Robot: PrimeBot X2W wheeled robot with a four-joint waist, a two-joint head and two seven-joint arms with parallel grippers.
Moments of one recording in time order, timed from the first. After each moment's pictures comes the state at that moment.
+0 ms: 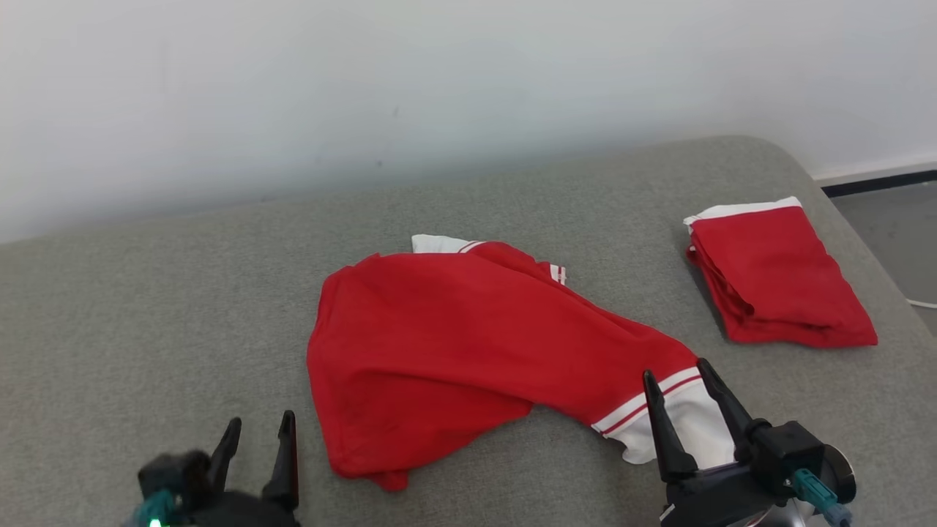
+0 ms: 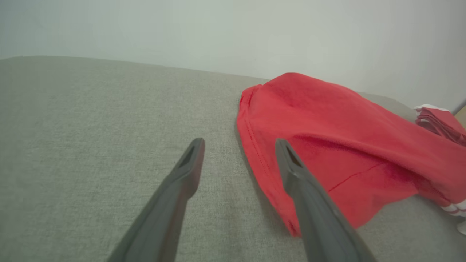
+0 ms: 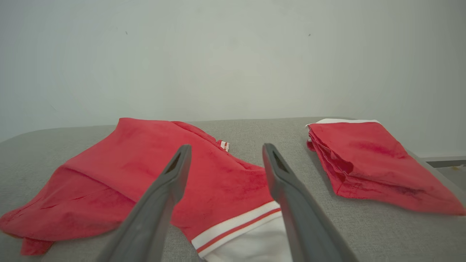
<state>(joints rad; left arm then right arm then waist) -0.10 0.06 -0.03 0.35 -0.27 -0.07 -0.17 -0.11 -0.09 0.14 0.26 0.14 0.13 -0.23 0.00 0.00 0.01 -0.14</state>
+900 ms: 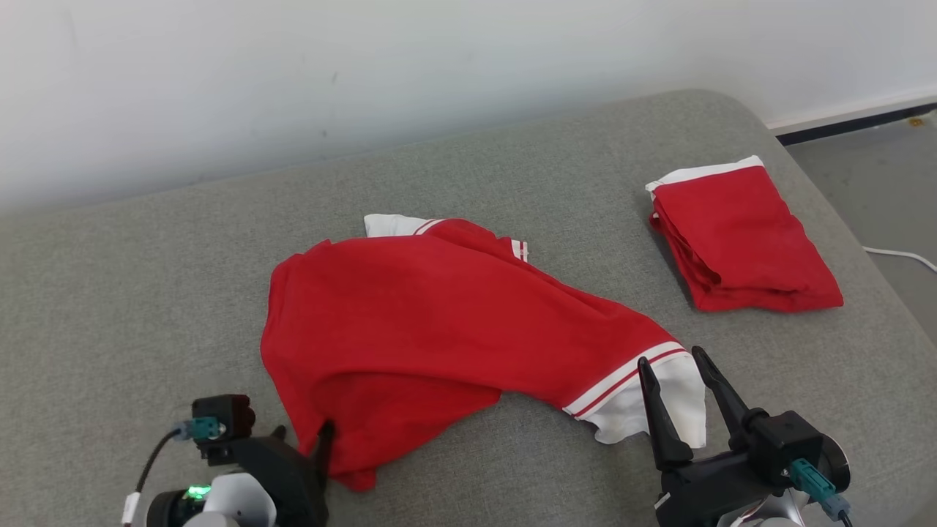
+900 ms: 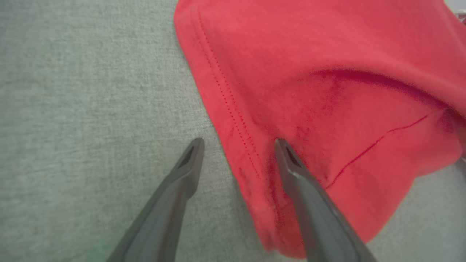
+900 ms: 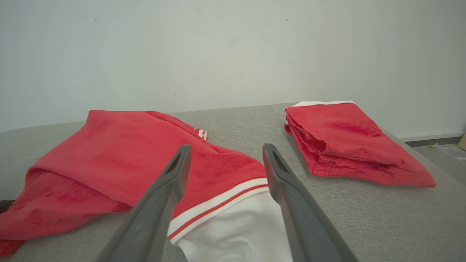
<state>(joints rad) -0.33 0.07 -0.09 0.63 -0.37 -0.08 0.20 -0.14 -0.08 0.15 0.27 0.15 0.13 -0.24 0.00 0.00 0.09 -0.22</state>
